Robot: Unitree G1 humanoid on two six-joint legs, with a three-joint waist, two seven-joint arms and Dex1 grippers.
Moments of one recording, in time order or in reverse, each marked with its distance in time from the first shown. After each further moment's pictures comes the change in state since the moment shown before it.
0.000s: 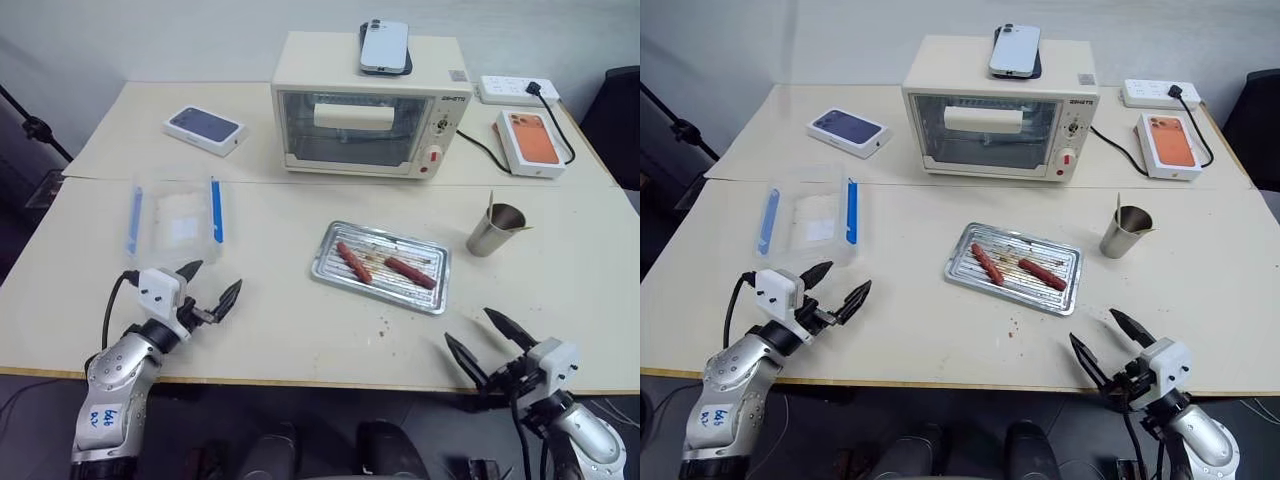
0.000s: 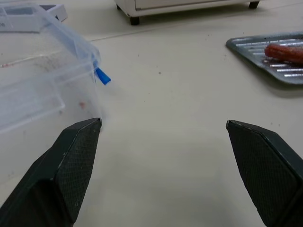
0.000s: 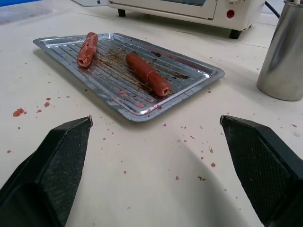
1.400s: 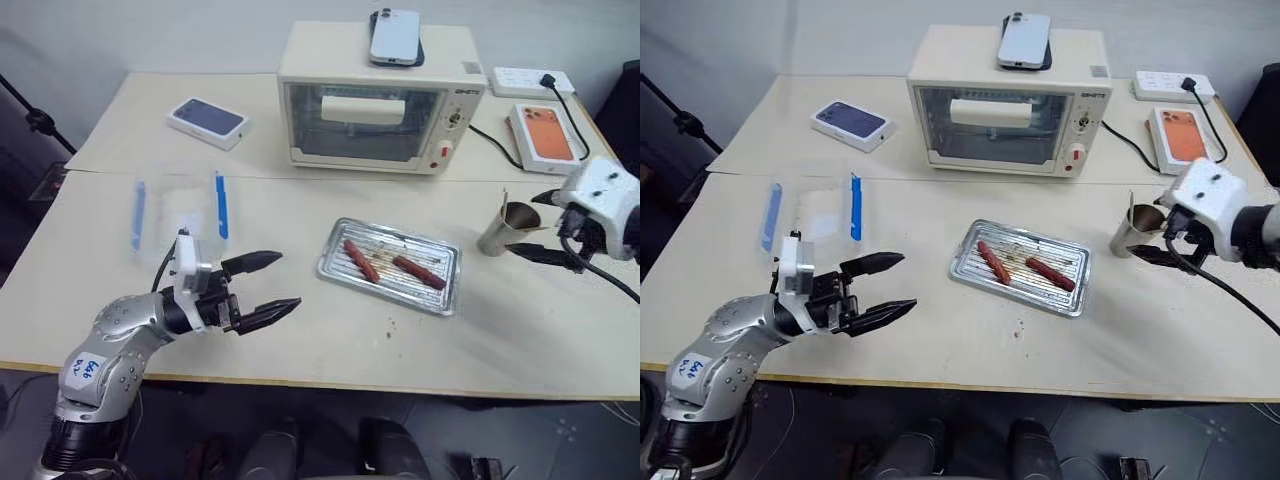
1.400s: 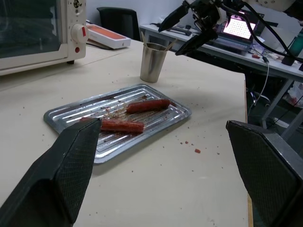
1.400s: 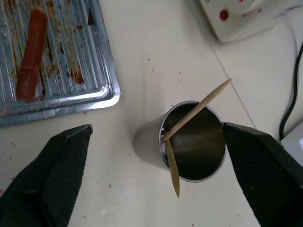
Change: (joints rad) left arm -0.212 0.196 -0.099 -0.160 -0.412 0.275 -0.424; right arm -0.821 -0.939 0.309 0.065 -0.116 0.792 0.201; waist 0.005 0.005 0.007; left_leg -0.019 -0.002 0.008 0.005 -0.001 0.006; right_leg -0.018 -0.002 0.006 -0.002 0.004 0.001
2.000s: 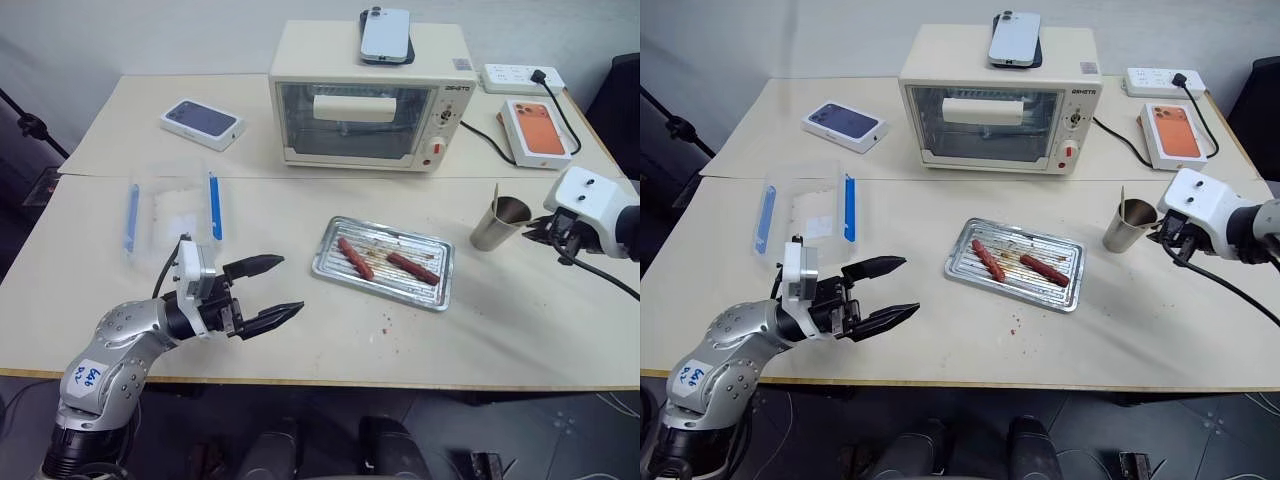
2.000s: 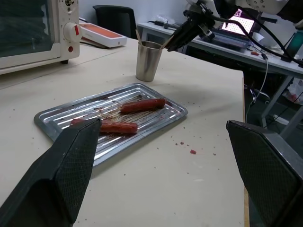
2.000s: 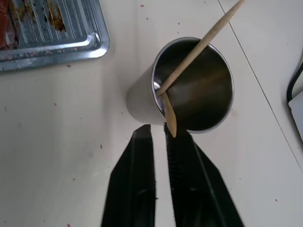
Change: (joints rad) left arm 0.016 -0.015 -0.001 -0.034 0.007 -0.002 0.035; right arm -0.069 0.074 0.037 0.106 -0.130 -0.012 0.064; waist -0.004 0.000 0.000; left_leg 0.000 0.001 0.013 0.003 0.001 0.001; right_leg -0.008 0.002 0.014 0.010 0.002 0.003
